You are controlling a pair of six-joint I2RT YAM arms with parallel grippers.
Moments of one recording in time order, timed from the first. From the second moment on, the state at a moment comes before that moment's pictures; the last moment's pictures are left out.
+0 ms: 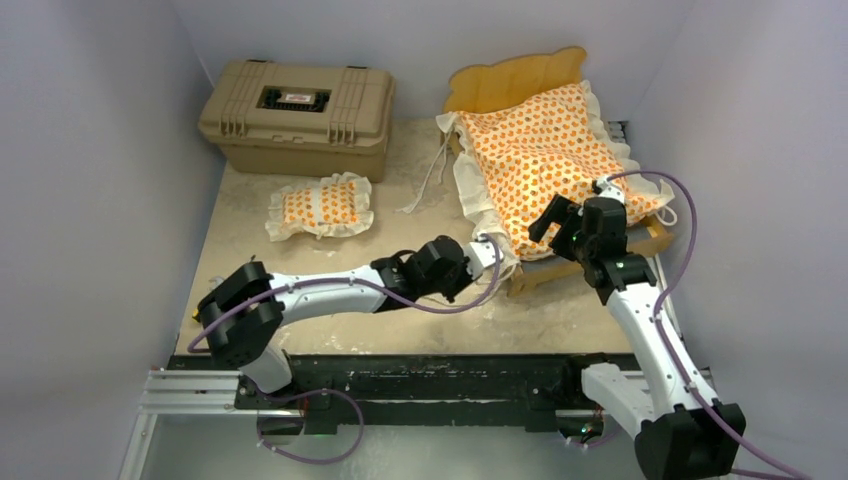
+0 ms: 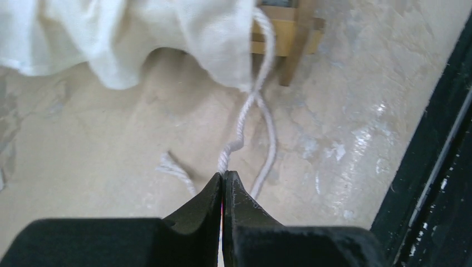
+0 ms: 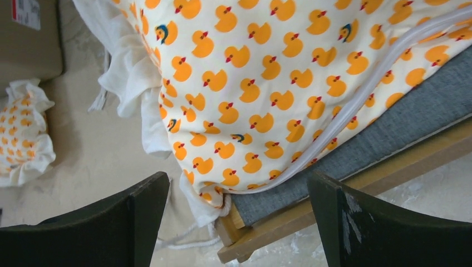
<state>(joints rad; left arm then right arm) -1.11 1.63 1.01 0.01 -0.06 0.10 0.13 0.92 0.79 -0.50 0.08 0.57</state>
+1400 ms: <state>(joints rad) -1.15 1.84 1.09 -0.10 -0.10 -0.01 0.17 0.97 0.79 -0.45 0.03 0.52</state>
